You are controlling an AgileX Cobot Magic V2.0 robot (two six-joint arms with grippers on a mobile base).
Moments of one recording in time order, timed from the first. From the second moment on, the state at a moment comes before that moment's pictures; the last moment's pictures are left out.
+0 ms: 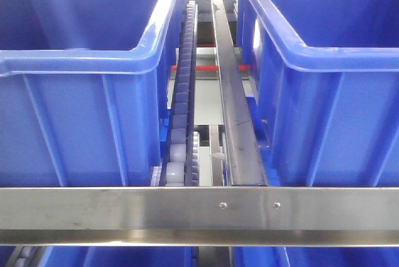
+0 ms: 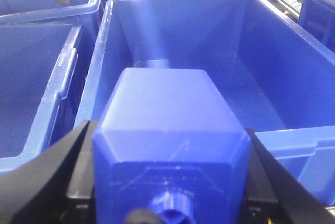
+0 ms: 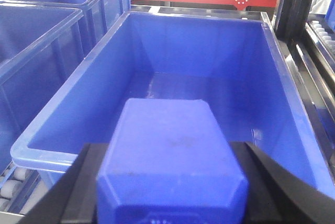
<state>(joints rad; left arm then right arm) -0.27 0.03 -0.42 0.30 0.60 -0.23 0.30 0.02 -0.52 -0.25 0.66 0.23</state>
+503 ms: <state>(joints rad) -0.27 0.03 -0.42 0.30 0.60 -0.23 0.30 0.02 -0.52 -0.25 0.66 0.23</state>
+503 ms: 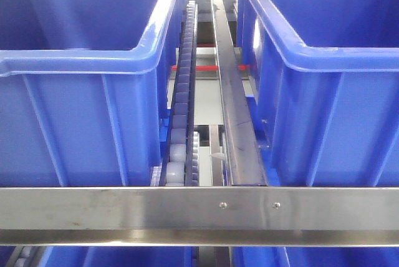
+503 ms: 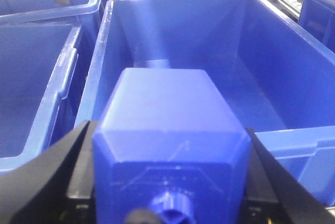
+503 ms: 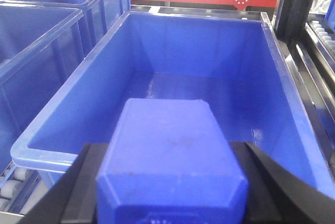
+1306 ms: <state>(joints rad) -0.27 0.90 -0.99 0.22 0.67 -0.23 0.30 0.02 -0.52 -0.25 0.65 0.23</state>
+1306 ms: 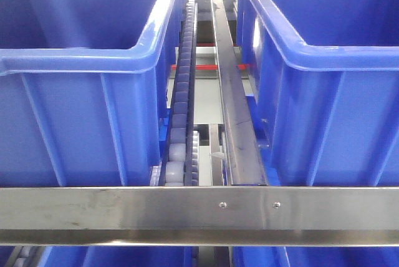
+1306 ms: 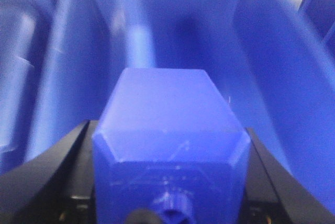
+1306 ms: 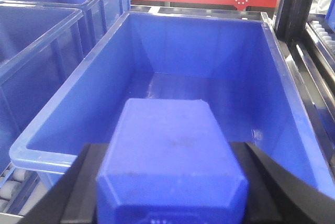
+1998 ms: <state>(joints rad) -0.23 1.79 -1.31 0.10 0.63 -0.23 0.30 0.02 -0.52 -0.25 0.66 0.23</state>
